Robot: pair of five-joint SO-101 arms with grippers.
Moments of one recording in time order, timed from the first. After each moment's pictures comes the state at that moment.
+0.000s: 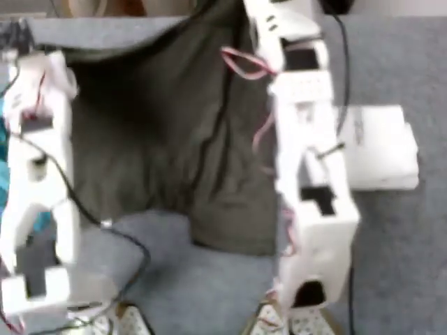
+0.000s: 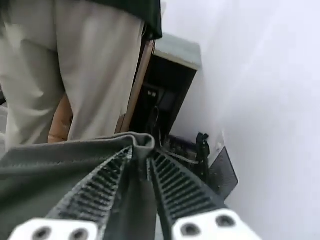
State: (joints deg) left arm -18.0 -2.2 16.3 8.1 -7.5; right arm -9.5 28.4 -37.2 20.8 10.4
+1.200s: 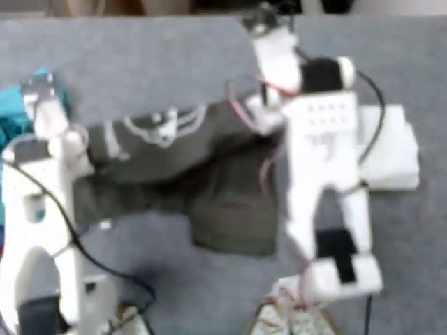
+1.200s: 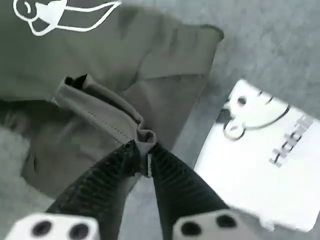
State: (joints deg) left arm -17.8 -27.3 36.5 61.1 -8.0; right arm -11.6 -0.7 -18.2 96.9 11.6
